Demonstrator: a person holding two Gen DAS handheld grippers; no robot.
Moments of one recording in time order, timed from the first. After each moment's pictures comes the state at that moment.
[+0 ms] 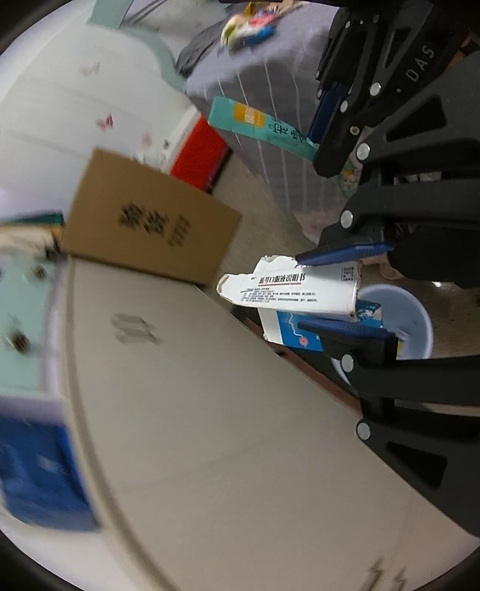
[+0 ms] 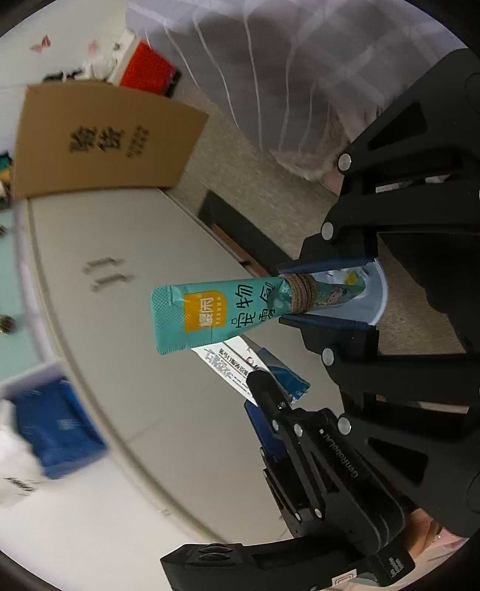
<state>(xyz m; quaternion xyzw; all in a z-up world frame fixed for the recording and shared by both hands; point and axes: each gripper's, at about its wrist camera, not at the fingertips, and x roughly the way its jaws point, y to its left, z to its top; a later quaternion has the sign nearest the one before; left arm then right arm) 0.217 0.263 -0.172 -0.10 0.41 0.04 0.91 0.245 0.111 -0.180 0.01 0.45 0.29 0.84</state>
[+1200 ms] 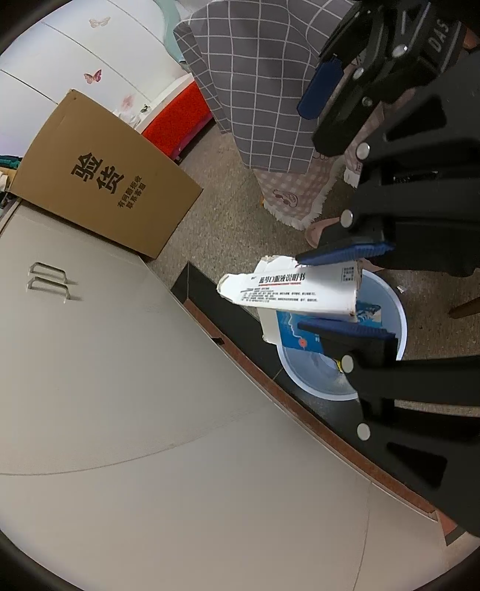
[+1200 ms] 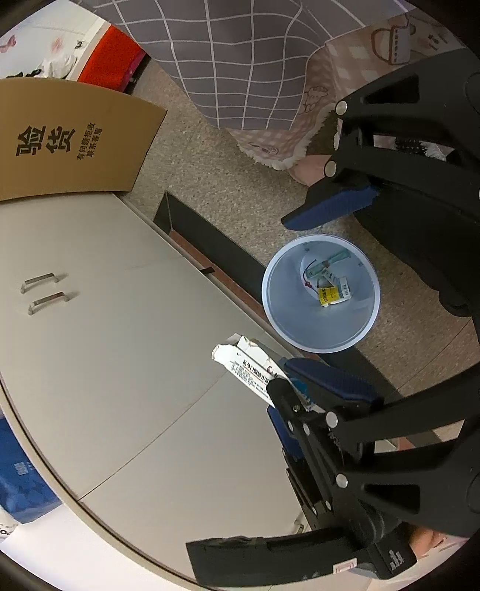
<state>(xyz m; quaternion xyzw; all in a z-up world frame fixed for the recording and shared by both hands) 0.251 0.300 -0.271 -0.16 0.49 0.06 0.85 0.271 0.122 -0.253 0.02 0.49 0.26 0.83</state>
